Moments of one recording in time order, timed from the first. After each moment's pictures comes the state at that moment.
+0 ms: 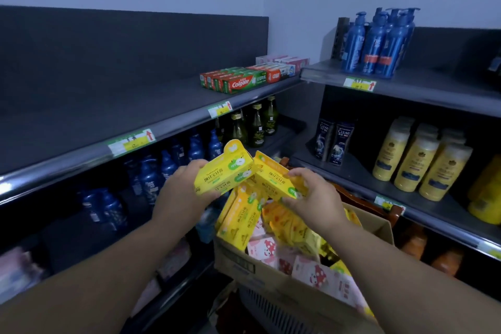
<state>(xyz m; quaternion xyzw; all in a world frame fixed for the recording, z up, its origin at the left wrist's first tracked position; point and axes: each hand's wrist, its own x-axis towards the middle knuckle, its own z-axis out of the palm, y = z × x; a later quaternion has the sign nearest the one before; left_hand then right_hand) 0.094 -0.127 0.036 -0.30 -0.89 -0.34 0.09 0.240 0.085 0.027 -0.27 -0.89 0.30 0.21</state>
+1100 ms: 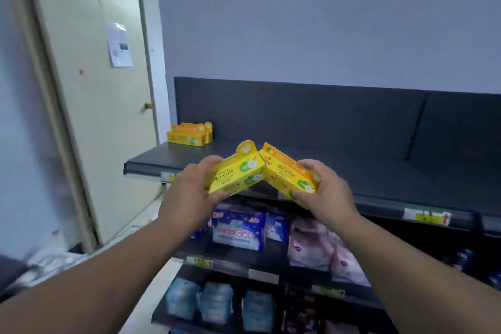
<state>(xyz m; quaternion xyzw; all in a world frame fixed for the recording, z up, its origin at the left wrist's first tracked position) 0.276 -0.851 0.137 0.13 -0.91 -0.21 0.33 0.143 -0.621 0.135 0.27 -0.86 0.42 0.14</state>
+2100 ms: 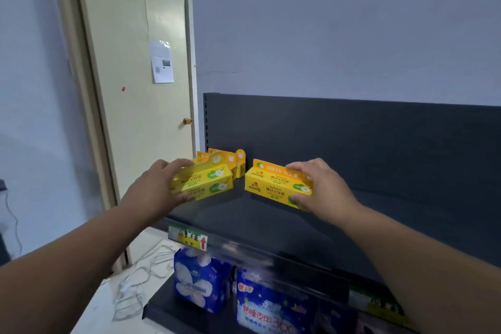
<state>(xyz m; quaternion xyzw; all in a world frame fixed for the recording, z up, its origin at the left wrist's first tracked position) 0.154 -1.058 0.159 0.26 -0.93 -0.06 0.26 -0.042 -0.796 0.162 0.44 -0.84 0.31 0.12</state>
